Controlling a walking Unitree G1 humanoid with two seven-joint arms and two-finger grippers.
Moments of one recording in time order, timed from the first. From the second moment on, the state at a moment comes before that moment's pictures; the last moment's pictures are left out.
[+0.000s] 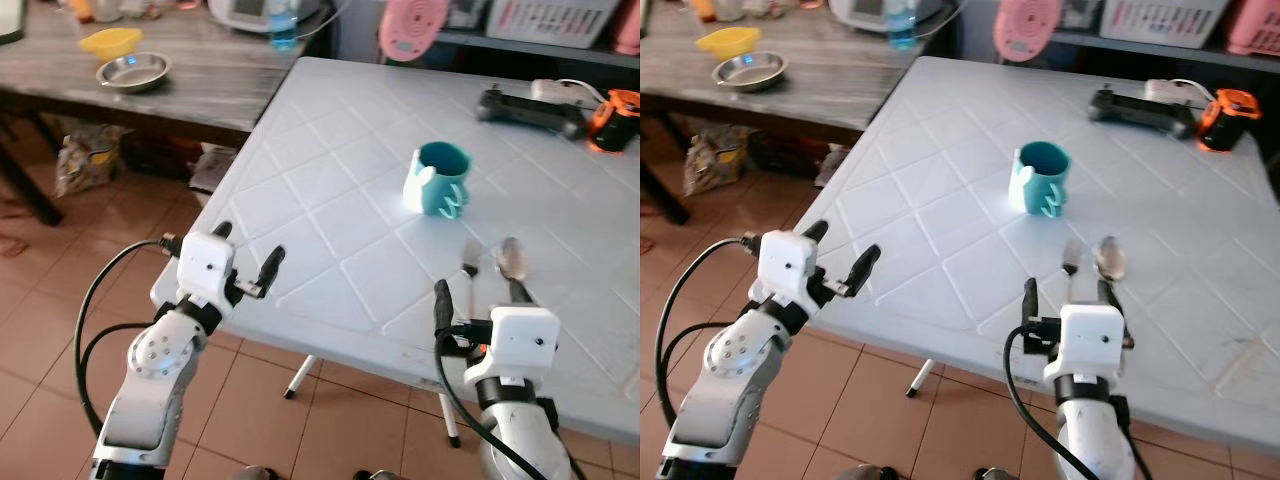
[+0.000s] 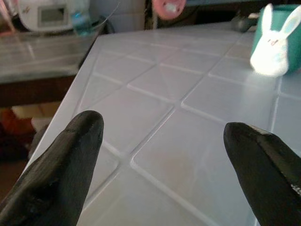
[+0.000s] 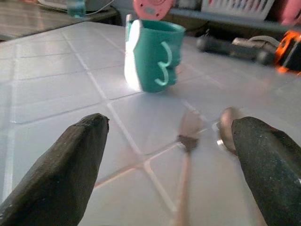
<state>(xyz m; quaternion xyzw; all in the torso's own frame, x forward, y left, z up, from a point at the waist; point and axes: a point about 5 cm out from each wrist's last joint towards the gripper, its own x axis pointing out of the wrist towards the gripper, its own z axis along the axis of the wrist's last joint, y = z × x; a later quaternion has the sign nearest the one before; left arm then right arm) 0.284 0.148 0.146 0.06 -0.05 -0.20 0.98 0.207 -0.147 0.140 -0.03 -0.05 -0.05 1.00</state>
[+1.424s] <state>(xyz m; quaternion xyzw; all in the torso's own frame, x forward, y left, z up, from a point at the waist) 0.280 0.143 0.133 0.07 0.00 -0.27 0.96 0.258 -0.161 0.117 0.01 0.06 -0.08 0.99</state>
